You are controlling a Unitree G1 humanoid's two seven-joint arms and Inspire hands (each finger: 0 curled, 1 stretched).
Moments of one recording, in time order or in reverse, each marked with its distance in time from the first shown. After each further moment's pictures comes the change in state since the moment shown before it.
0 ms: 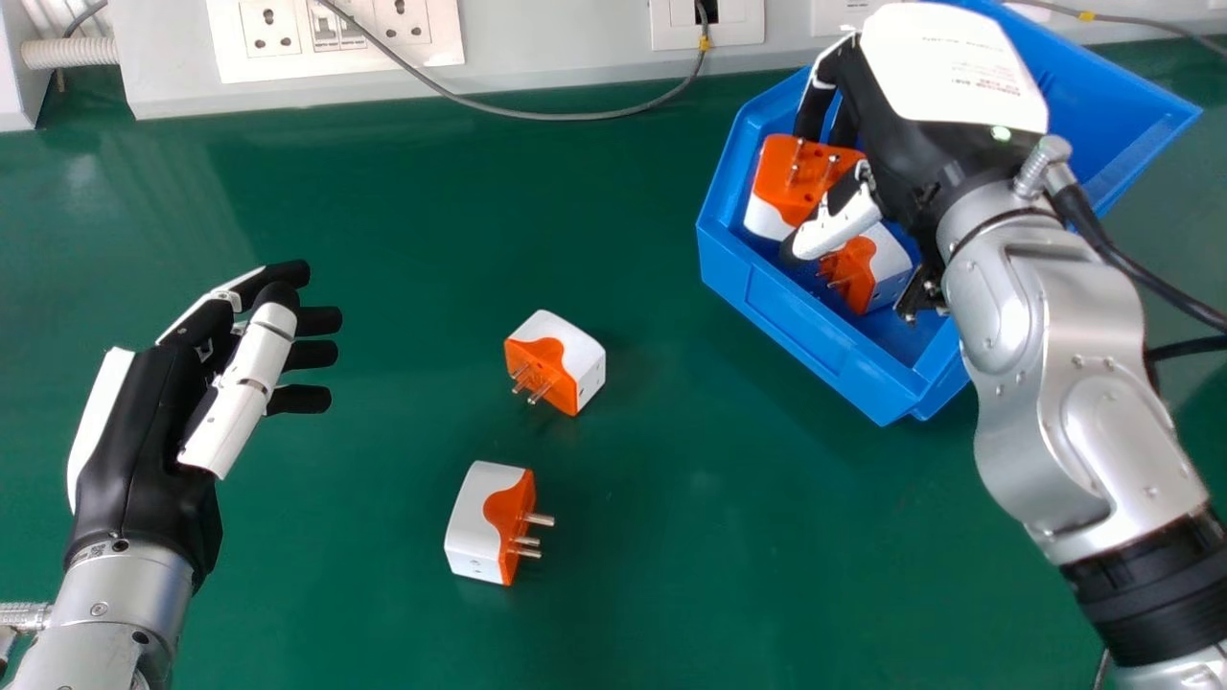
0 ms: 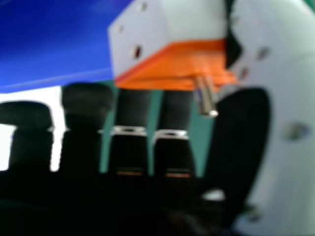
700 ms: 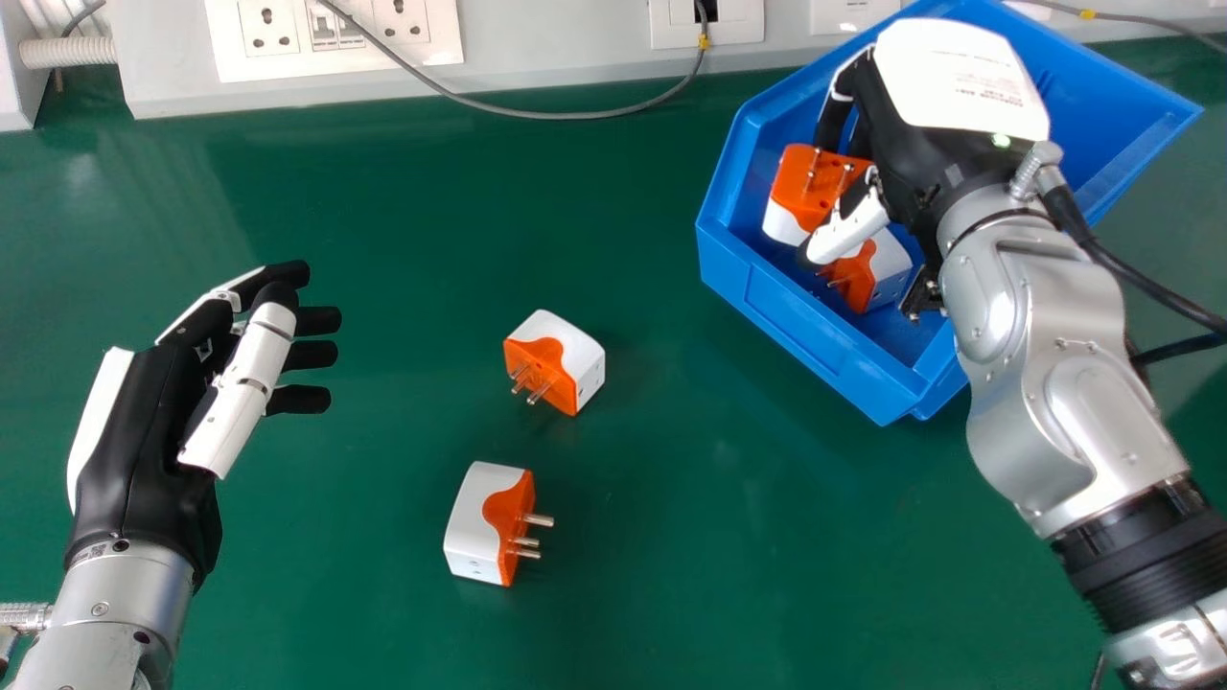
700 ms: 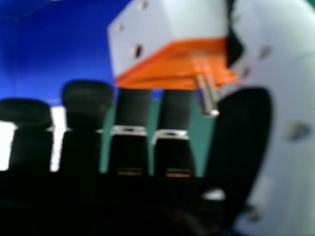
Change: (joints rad) left arm 0.000 0.000 -0.004 -0.006 0.001 0.008 0.008; right arm -0.051 0.010 0.012 0.194 0.044 -0.007 -0.092
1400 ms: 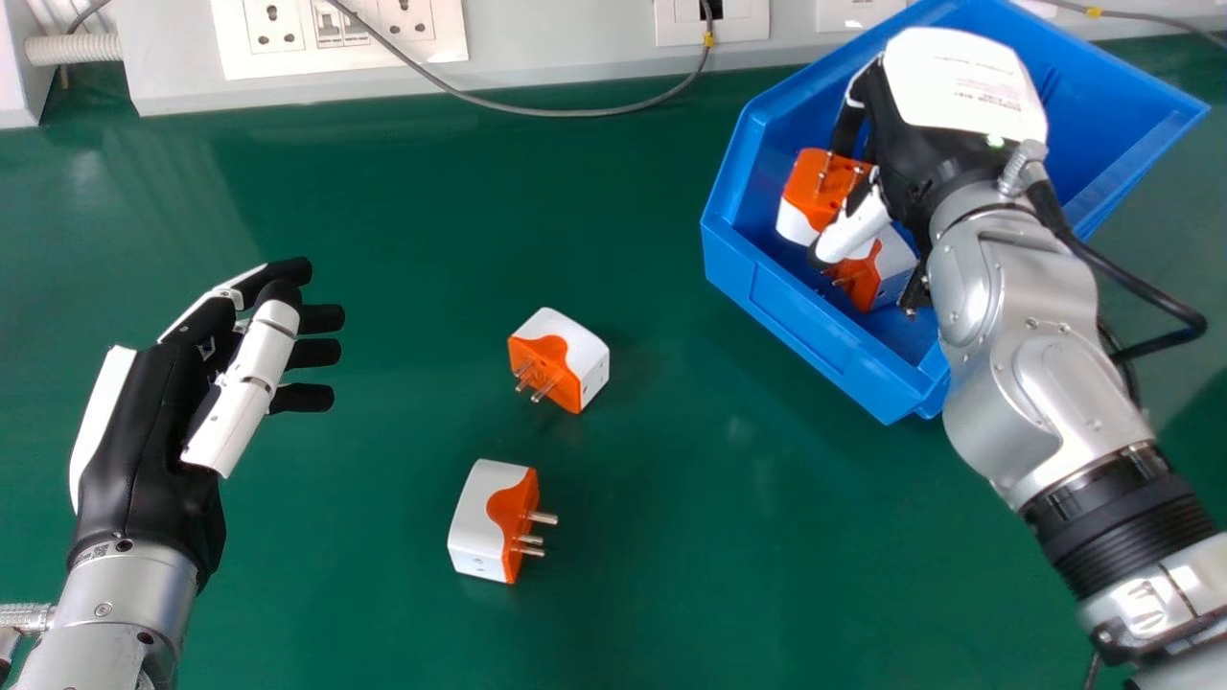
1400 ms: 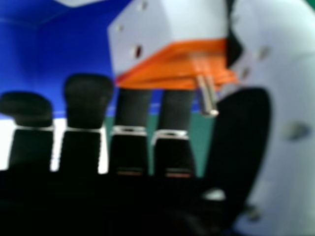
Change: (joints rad) left arm 0.007 -0.006 -0.007 -0.031 -0.002 0.017 0.009; right arm -0.079 0.026 0.027 0.155 0.007 0.056 -0.046
